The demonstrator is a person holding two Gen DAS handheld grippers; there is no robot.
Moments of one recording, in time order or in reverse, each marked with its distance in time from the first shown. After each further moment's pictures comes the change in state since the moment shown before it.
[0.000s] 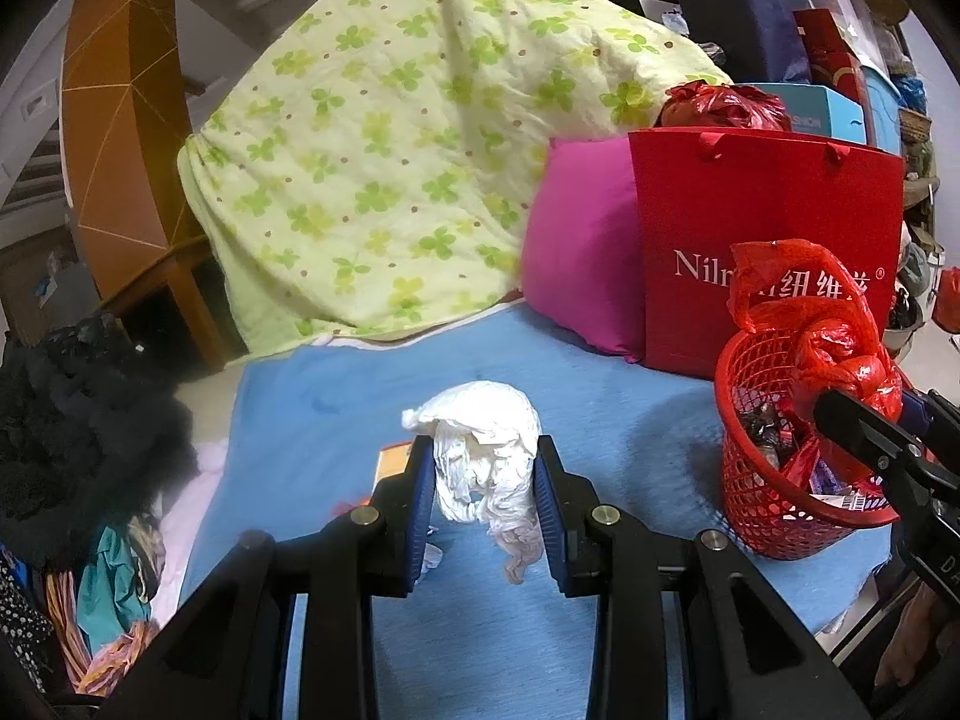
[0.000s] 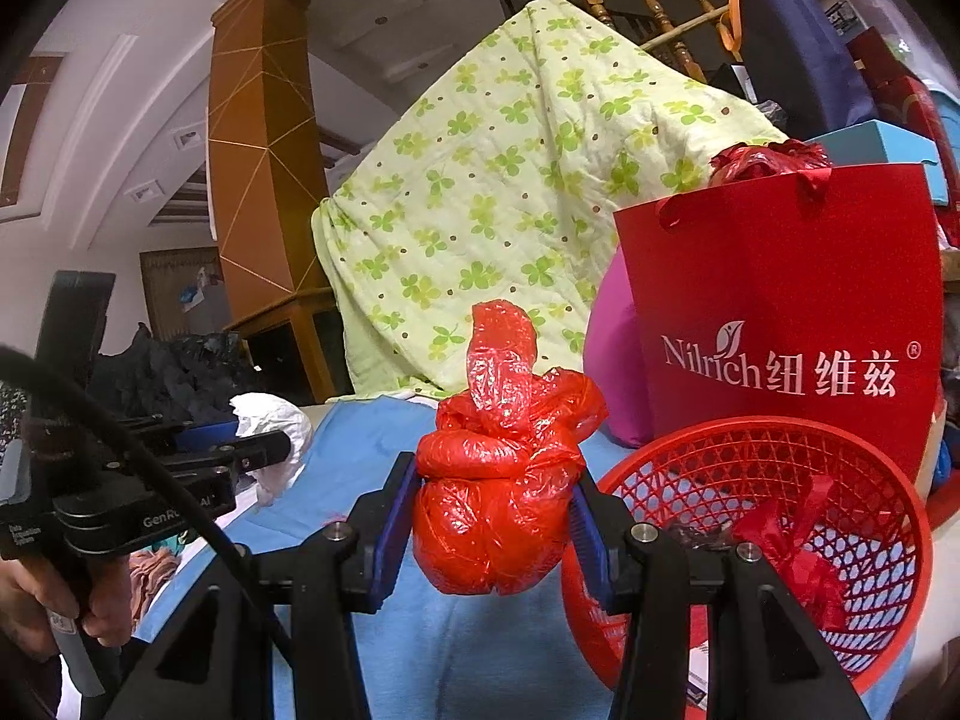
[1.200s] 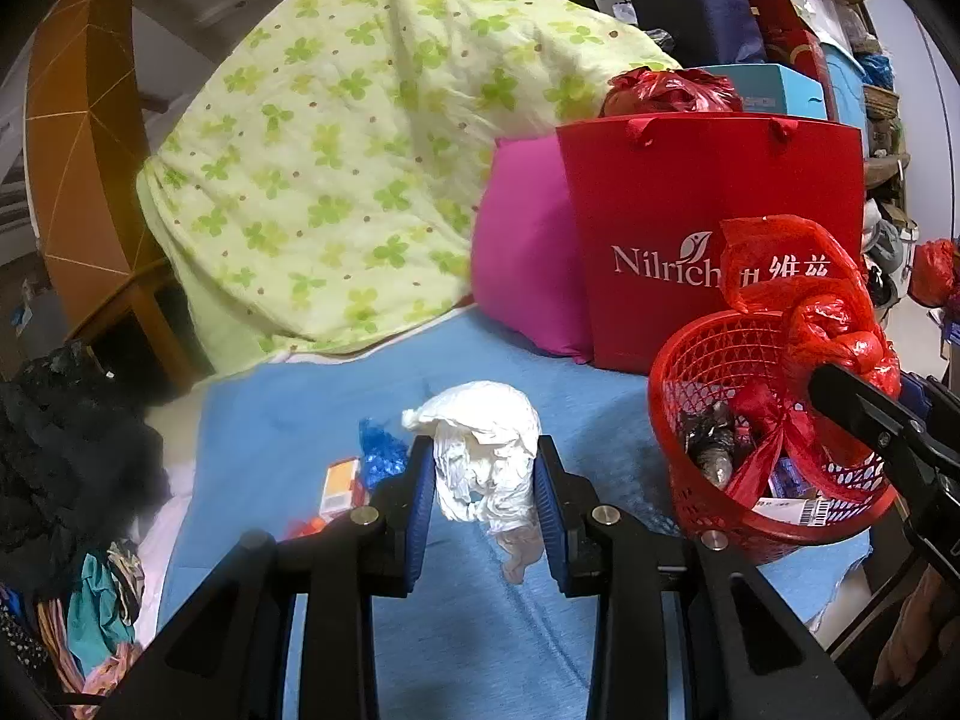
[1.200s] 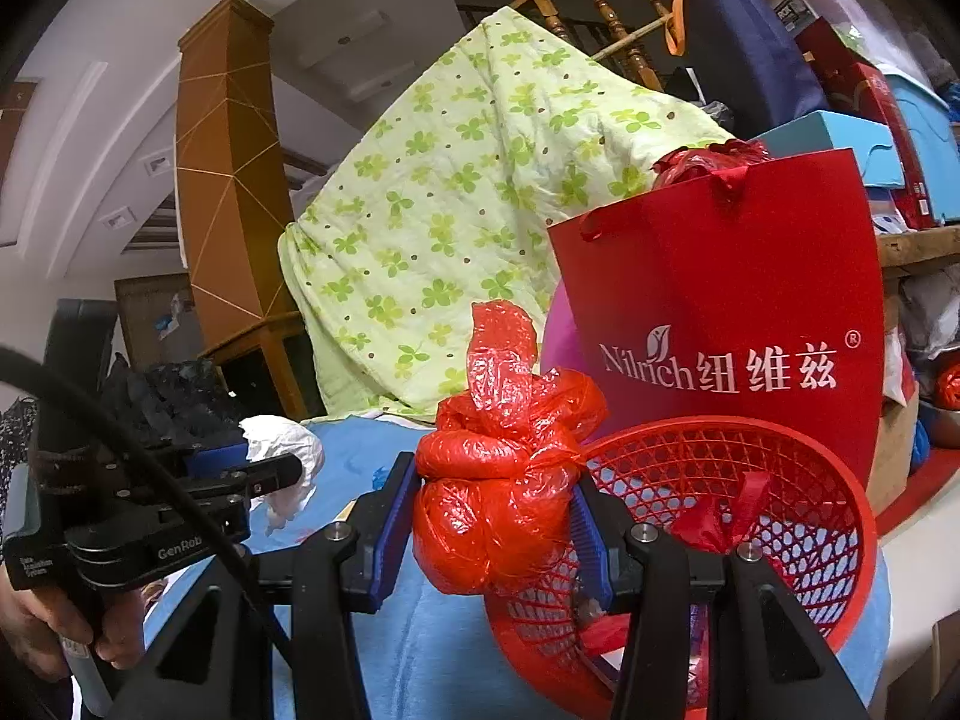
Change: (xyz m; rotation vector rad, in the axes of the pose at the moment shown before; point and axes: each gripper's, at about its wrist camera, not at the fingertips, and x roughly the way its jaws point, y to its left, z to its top) left arm 0.004 -0.045 0.009 0.065 -0.004 -0.065; right arm -0.029 -0.025 -0.004 0.064 -0.037 -0.071
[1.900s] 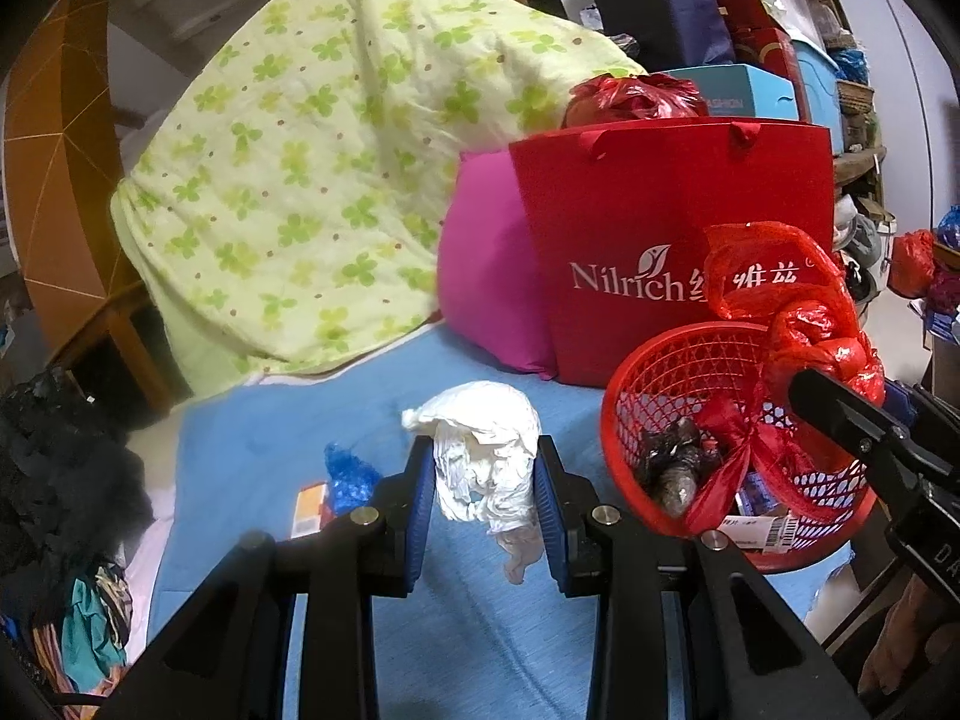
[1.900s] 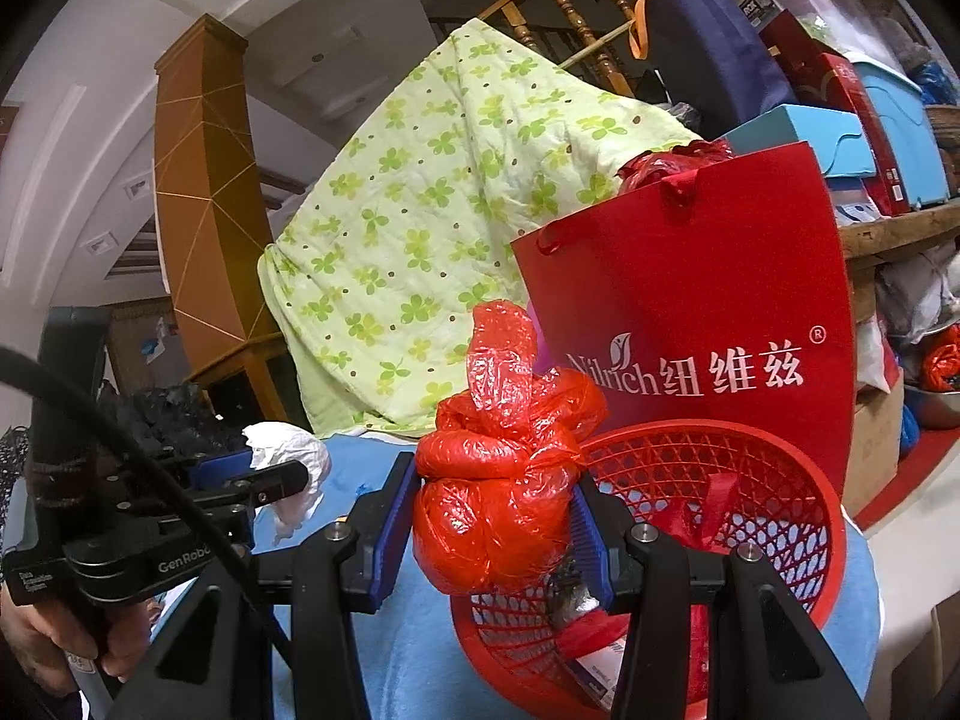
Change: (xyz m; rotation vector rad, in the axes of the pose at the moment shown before) left arm 0.000 -0.022 0.013 0.038 -0.025 -0.053; right arm -0.010 -0.017 0.004 0.047 -0.029 -0.037
